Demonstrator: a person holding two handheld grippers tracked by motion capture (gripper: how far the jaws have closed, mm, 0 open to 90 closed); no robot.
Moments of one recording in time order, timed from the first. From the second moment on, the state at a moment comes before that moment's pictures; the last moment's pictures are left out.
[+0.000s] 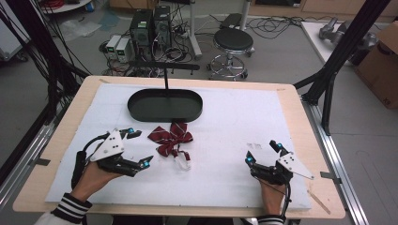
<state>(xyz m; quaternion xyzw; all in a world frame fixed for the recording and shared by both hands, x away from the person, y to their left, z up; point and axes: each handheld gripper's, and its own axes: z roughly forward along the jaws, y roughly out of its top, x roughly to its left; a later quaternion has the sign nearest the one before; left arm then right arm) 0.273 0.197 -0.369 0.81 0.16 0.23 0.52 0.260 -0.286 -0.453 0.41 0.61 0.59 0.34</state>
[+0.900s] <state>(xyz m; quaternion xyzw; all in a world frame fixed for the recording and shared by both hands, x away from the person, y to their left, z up) 0.301 0.113 -0.381 0.91 0.05 0.13 0.39 0.260 -0.287 -0.453 0.41 0.61 0.59 0.34</state>
